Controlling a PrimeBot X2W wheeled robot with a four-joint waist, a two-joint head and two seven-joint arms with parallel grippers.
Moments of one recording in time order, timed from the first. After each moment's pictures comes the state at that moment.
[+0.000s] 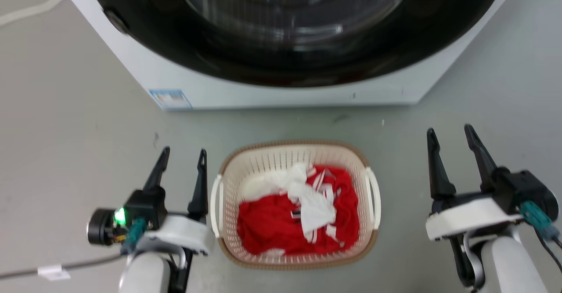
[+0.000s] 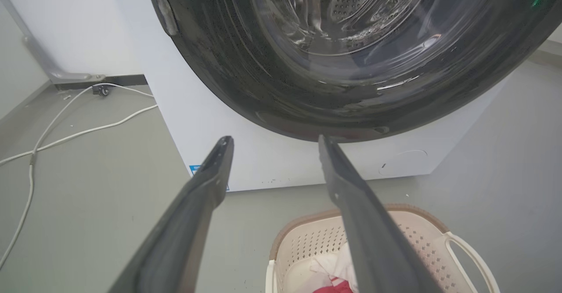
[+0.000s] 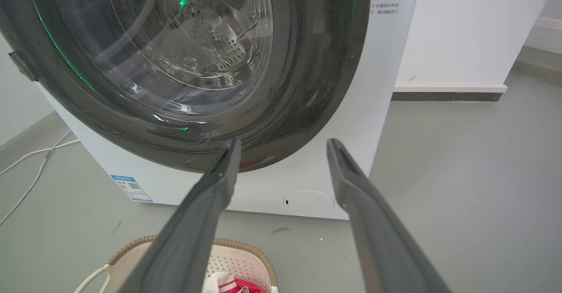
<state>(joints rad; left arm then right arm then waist) -0.18 0.06 -0.07 0.22 -0.06 -0.05 -0.26 -0.20 -0.05 0.01 0.18 0.08 0.13 -0.26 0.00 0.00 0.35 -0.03</state>
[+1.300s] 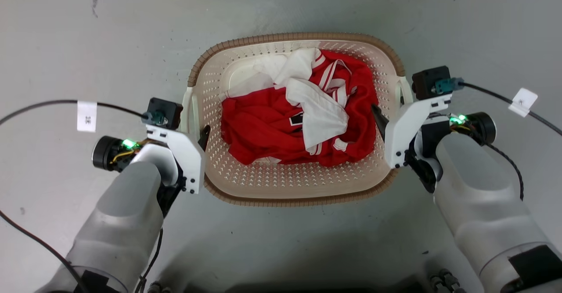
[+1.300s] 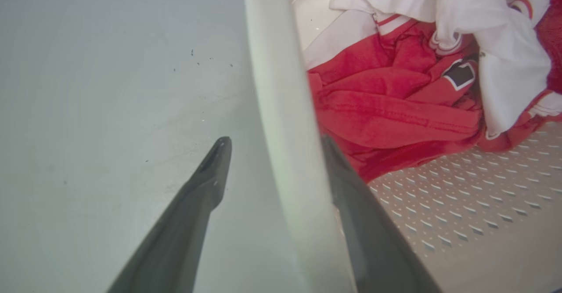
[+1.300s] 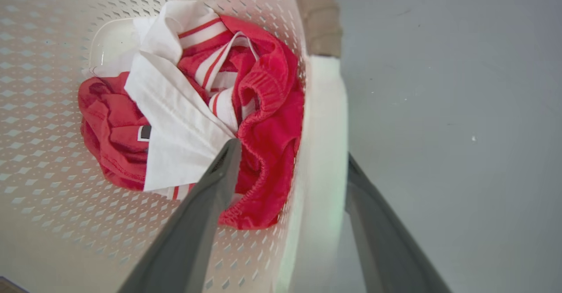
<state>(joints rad) -0.83 0.23 -0.53 1.08 -0.43 -0.13 -0.04 -0.90 -0.05 0.30 1.13 0.27 0.13 0.04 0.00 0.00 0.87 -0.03</state>
